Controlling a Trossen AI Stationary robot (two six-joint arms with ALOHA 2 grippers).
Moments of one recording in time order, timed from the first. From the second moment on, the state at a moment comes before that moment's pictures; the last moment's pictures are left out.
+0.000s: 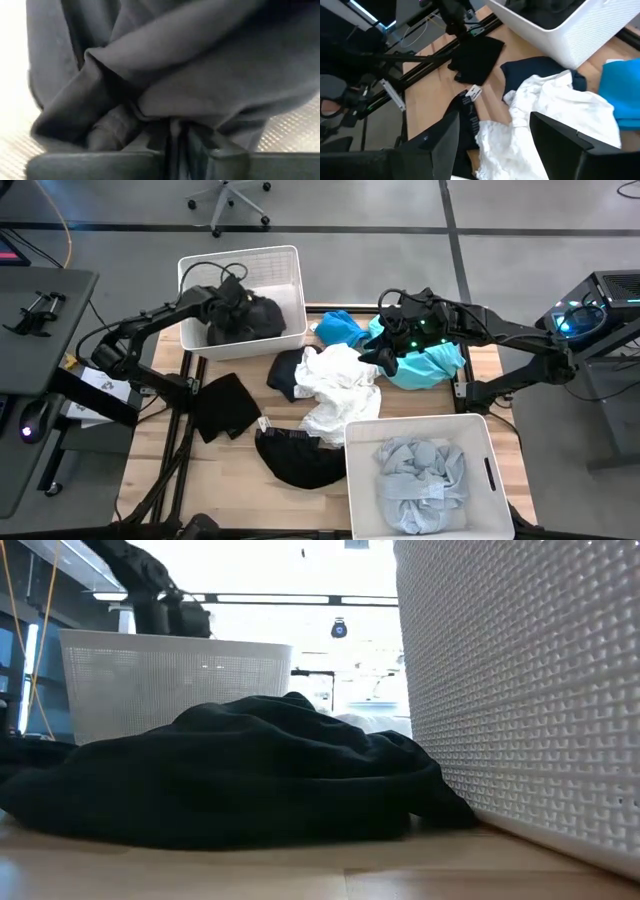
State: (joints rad) left arm 0.94 1.41 0.97 -0.92 -0.09 -0.05; right arm -0.15 1.28 1.48 -0.80 -0.12 0.47
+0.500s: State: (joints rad) left arm 0.97 1.41 1.31 -1.23 0.00 -0.11; right arm -0.16 1.28 1.48 -0.80 -0.02 0.46
